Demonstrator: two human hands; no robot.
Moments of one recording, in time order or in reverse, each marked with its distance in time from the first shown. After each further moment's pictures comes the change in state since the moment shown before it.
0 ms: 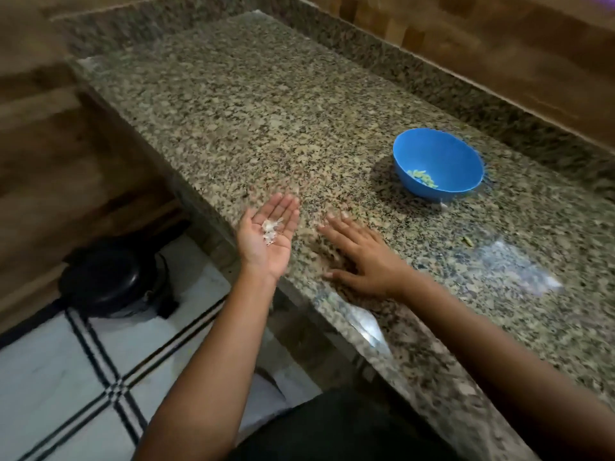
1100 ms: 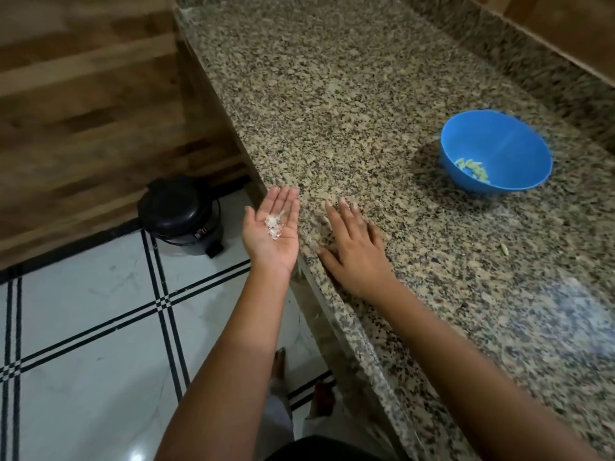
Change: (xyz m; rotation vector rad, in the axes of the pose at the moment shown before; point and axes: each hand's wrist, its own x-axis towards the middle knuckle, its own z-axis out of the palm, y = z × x) left_hand -0.056 -0.039 -0.006 -0.250 0.234 0.326; right_hand -0.011 -0.022 0.032 0.110 0.061 0.018
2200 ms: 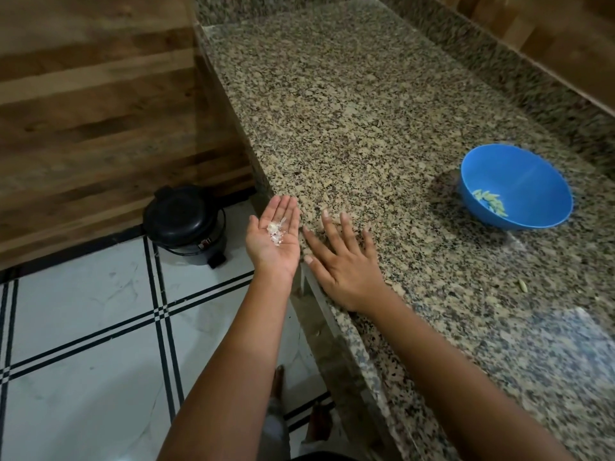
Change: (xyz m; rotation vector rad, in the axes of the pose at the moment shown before) left_hand 0.033 0.021 0.008 -0.058 -0.006 0.007; right_hand 0.035 -0.022 0.004 -0.097 -0.061 -0.133
